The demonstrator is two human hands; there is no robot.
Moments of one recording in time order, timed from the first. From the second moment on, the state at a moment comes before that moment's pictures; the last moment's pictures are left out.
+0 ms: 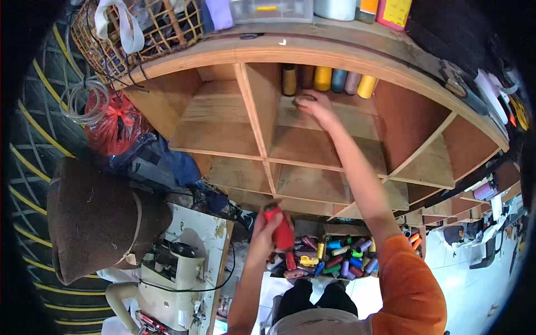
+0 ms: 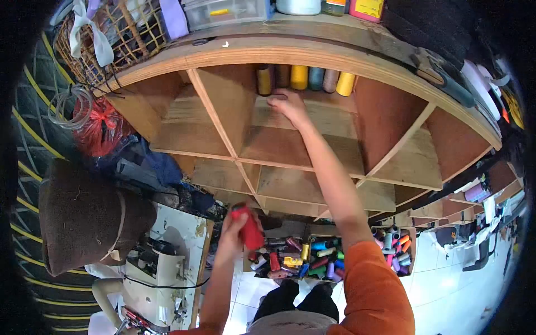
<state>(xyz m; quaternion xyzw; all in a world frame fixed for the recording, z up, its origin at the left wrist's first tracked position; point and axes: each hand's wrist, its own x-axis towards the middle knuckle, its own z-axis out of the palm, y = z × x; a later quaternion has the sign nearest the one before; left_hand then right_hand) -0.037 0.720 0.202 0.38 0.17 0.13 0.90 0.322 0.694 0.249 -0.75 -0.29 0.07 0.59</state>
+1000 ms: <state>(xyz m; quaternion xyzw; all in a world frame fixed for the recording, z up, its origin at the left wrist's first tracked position) 0.158 0.736 0.202 0.86 0.12 0.45 0.19 0.399 0.729 0.237 -0.87 -0.25 -0.16 0.39</state>
